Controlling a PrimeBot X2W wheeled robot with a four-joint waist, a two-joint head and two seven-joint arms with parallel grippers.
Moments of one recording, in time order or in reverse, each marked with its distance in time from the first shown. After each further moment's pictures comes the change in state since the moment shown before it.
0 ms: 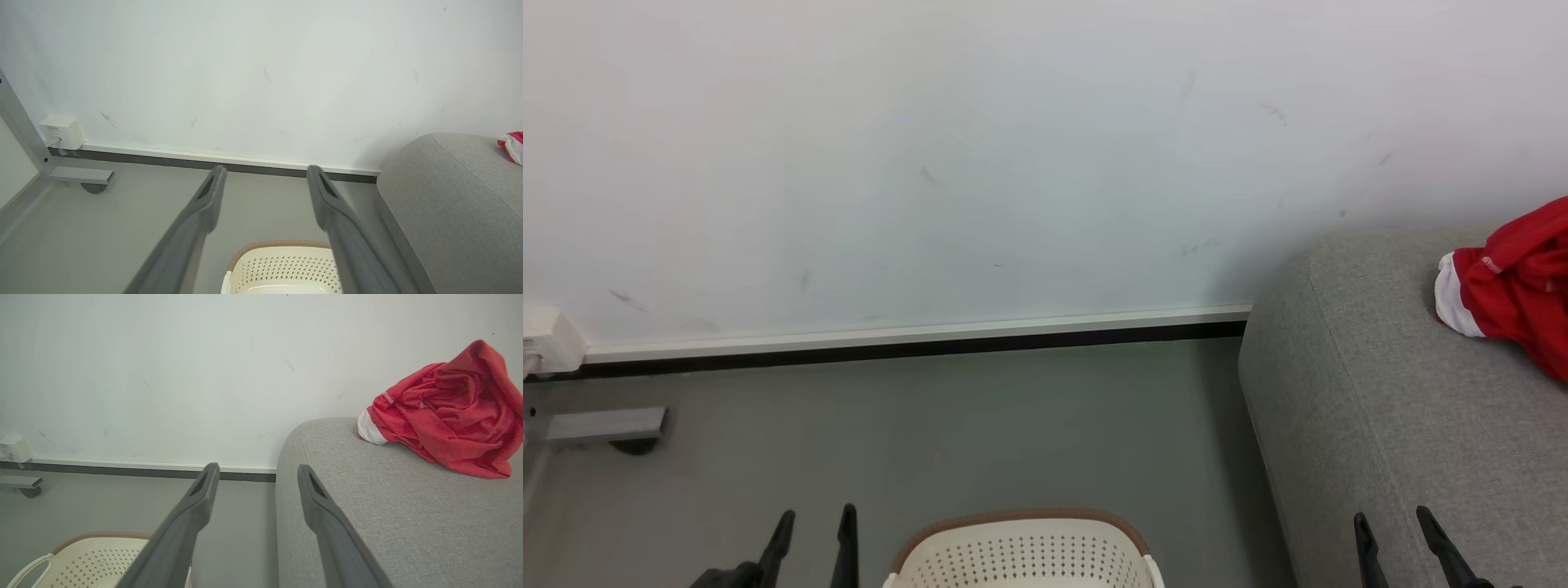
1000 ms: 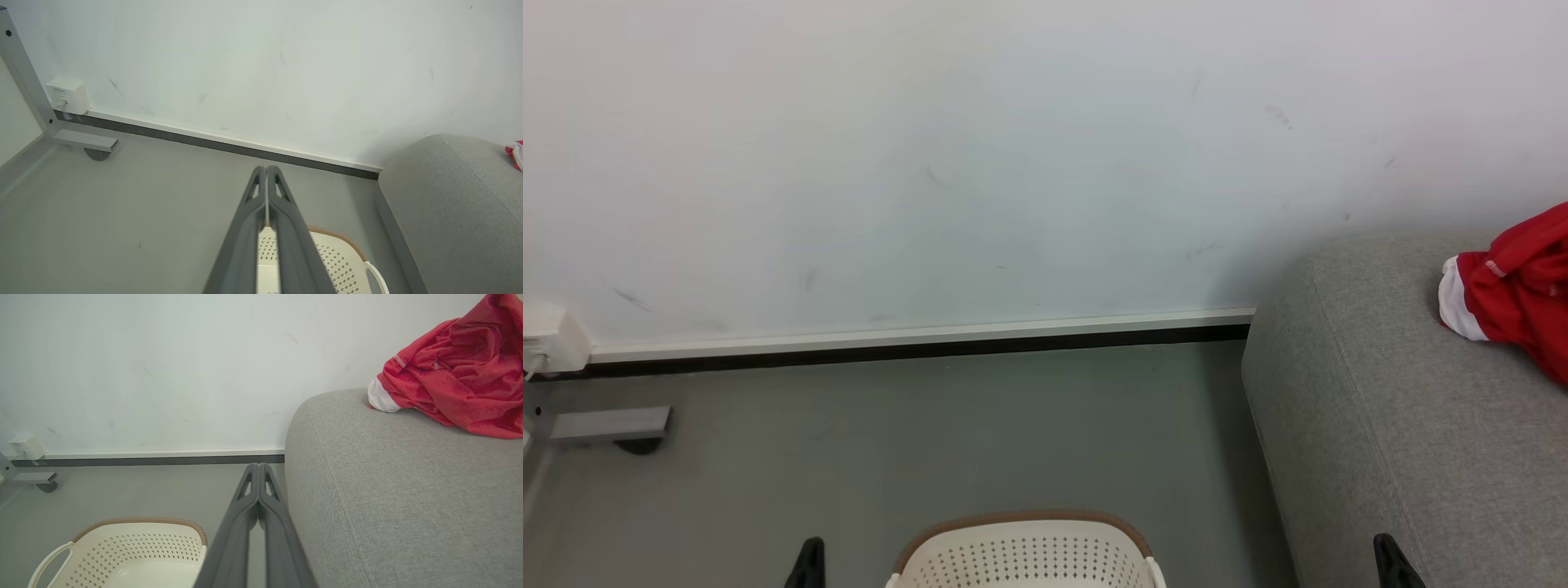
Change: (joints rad) left arm 0.034 -0.095 0.128 0.055 0.047 -0.092 0.020; right arm 0.009 0.005 0.021 0.061 0.060 0.000 0.016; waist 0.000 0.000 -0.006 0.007
